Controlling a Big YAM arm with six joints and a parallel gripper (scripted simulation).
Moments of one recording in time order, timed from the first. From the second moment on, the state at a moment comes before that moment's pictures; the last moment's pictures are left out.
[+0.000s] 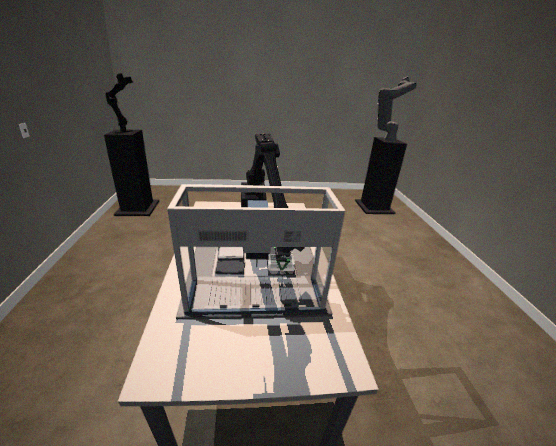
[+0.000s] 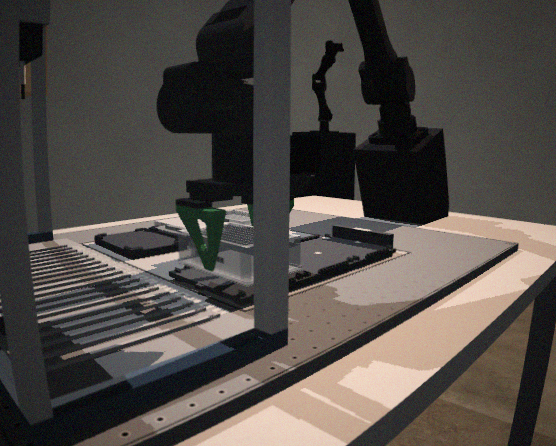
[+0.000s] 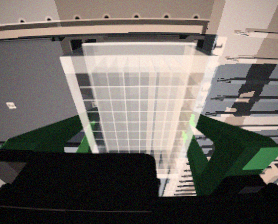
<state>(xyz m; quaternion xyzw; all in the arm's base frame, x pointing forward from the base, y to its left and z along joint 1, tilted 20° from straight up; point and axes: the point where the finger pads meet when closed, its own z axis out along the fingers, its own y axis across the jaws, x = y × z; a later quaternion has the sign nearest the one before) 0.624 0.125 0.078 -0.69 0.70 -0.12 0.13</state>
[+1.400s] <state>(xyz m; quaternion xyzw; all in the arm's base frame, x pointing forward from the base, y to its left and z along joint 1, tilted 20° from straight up) 0.627 0.125 0.078 -0.69 0.70 -0.12 0.13</state>
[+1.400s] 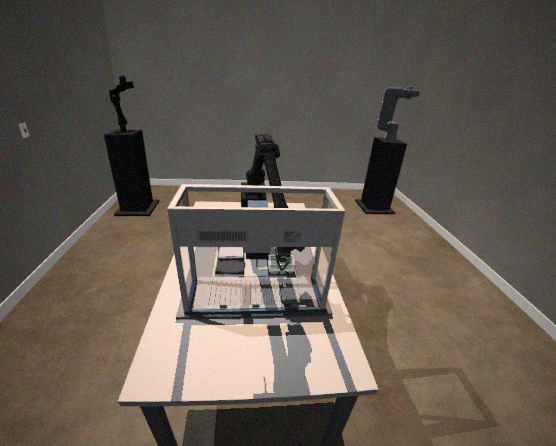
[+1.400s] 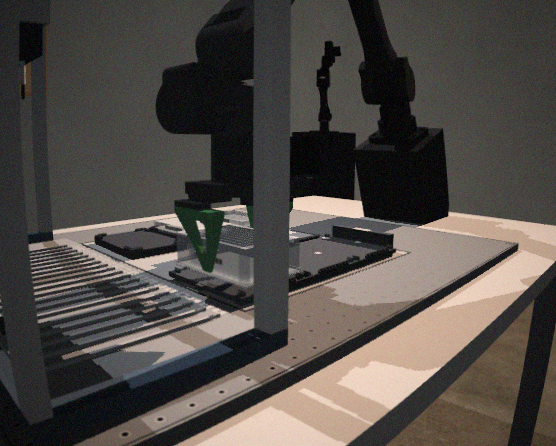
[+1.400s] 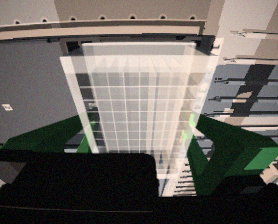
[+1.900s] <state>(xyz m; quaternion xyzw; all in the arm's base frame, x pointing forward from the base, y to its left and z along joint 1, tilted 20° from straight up) 0.627 0.125 0.075 -0.69 0.70 -0.12 0.13</state>
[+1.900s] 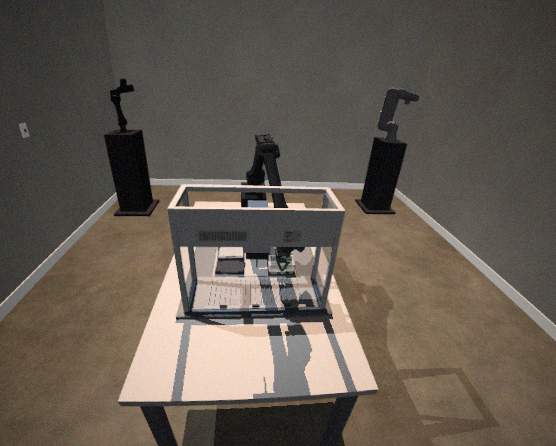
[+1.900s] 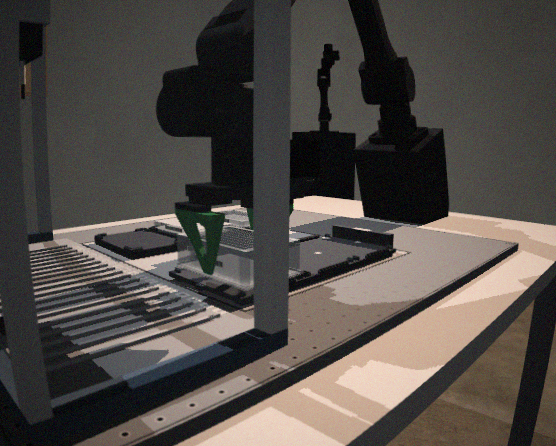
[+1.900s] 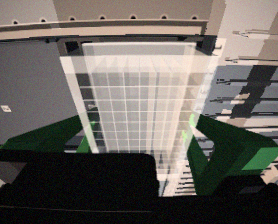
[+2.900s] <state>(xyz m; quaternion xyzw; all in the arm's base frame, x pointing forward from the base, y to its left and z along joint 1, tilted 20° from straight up) 0.628 0.125 0.072 -0.69 0.70 -0.12 0.13</state>
